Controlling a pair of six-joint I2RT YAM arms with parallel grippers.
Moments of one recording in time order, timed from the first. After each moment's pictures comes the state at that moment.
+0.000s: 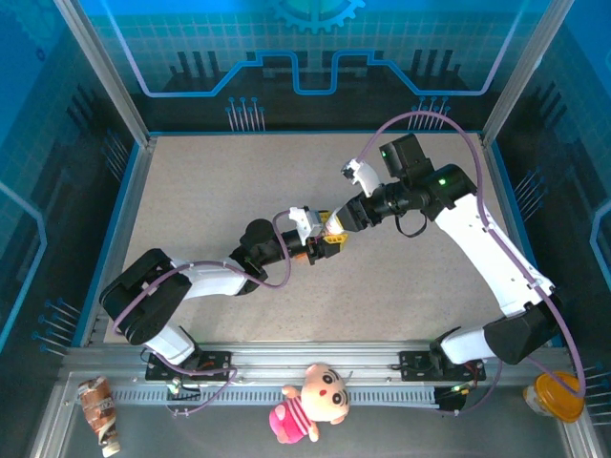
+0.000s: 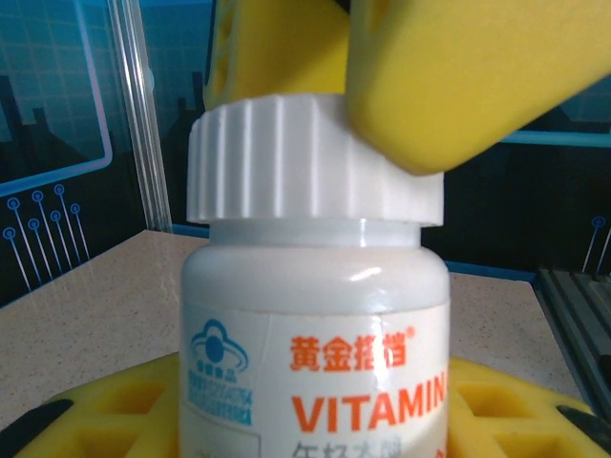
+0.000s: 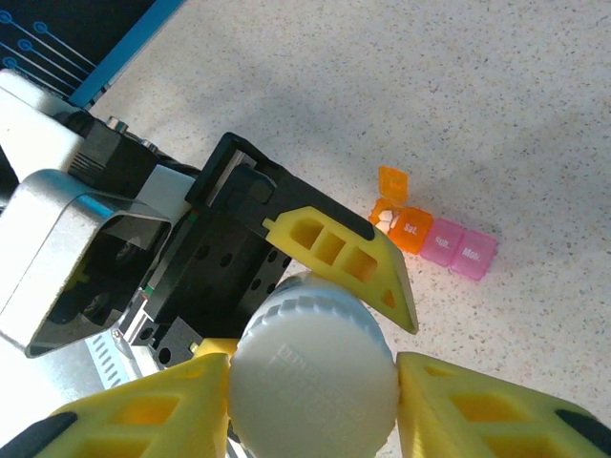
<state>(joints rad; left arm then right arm) -0.71 1.58 0.63 1.05 0.47 -0.04 0.49 1.41 1.56 -1.09 -0.50 -0.07</state>
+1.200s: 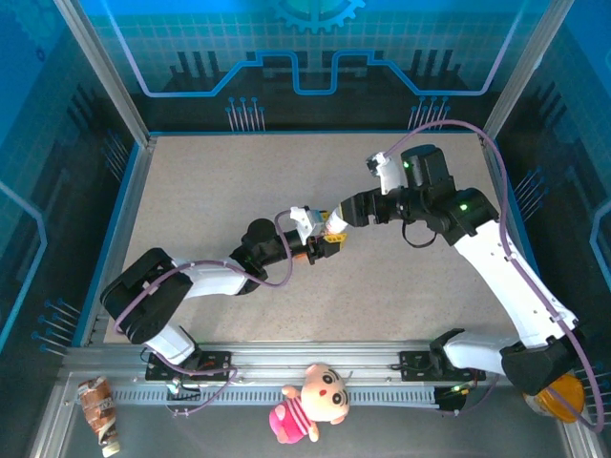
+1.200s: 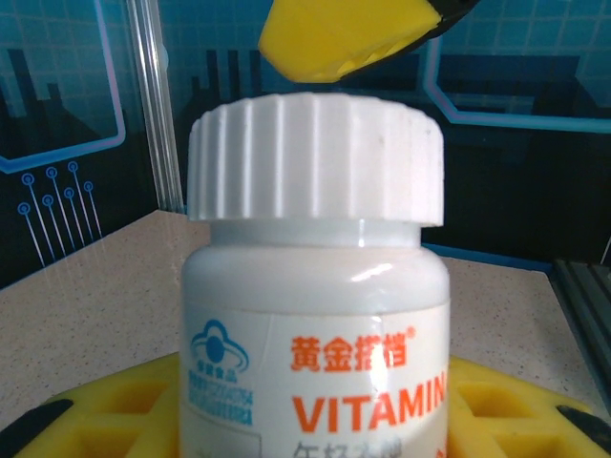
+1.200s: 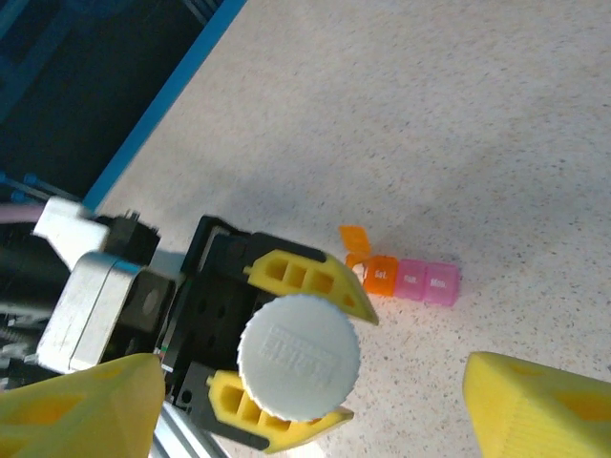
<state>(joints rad) -0.71 1.58 0.63 1.02 0.45 -0.04 0.47 1.24 1.41 -0.90 -0.40 0.19</state>
